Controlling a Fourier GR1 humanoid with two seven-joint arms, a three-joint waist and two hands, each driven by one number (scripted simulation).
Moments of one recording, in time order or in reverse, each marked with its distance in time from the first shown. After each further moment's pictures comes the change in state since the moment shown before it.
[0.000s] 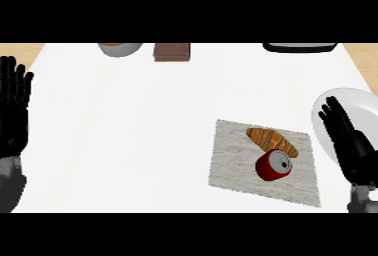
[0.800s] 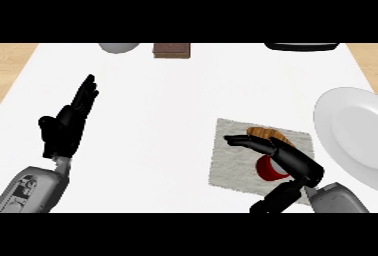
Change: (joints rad) left arm -0.060 -0.070 -0.231 0.129 -0.116 -0.078 0.129; right arm -0.159 -0.068 0.420 0.007 0.257 0.397 -0.355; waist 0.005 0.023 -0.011
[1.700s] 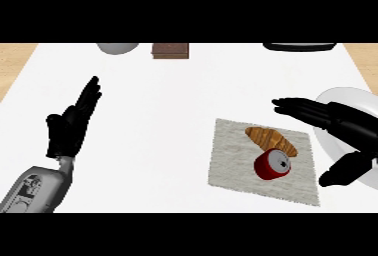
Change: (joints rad) left arm 0.001 -0.035 0.023 0.010 -0.049 -0.032 0.032; right arm -0.131 -0.315 -0.158 -0.061 0.231 0.112 -0.054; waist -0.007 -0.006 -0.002
